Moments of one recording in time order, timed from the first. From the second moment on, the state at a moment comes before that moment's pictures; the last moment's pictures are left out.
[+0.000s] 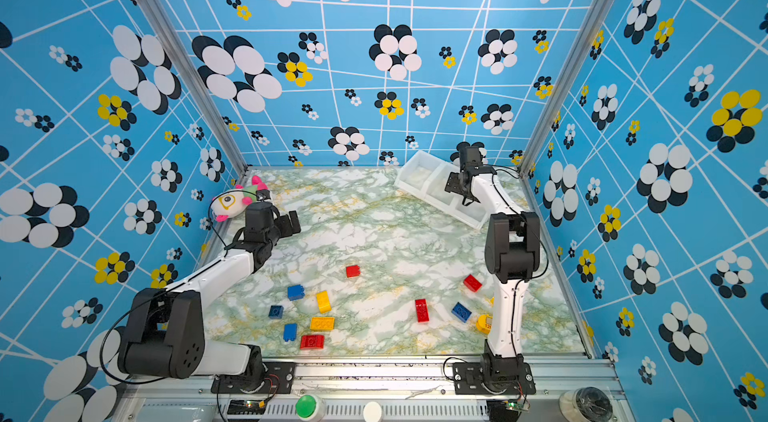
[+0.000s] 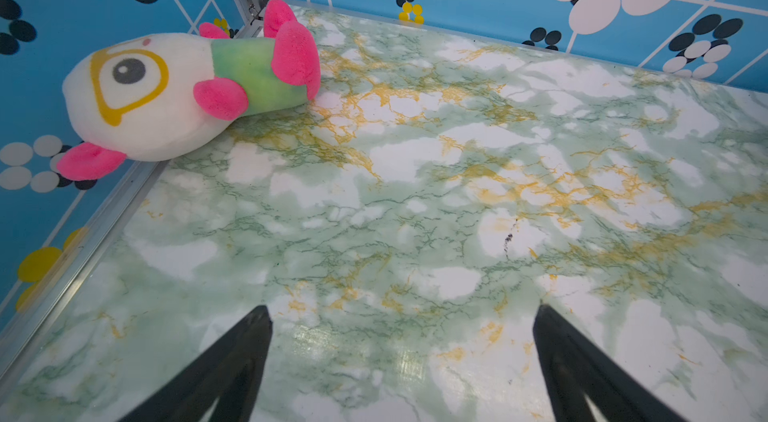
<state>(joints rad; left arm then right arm) -0.08 1.42 0.75 0.09 -0.18 -0.22 0.07 2.18 1.87 -0.69 0.18 0.38</state>
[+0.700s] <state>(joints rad) -0.09 1.42 0.75 0.05 -0.16 -0.23 0.15 2.29 1.95 -0.80 0.21 0.43</state>
